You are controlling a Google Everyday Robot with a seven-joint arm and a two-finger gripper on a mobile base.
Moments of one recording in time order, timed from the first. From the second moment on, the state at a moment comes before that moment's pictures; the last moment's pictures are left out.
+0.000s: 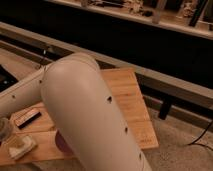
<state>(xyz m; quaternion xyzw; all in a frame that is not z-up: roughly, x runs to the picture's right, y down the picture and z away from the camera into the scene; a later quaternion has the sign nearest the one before) -0.403 0.224 0.636 -0.28 -0.10 -0.36 0.88</state>
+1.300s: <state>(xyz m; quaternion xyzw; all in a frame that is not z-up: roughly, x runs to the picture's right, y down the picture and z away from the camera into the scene) -0.413 0.256 0.659 -0.34 -0.10 -0.37 0.86</state>
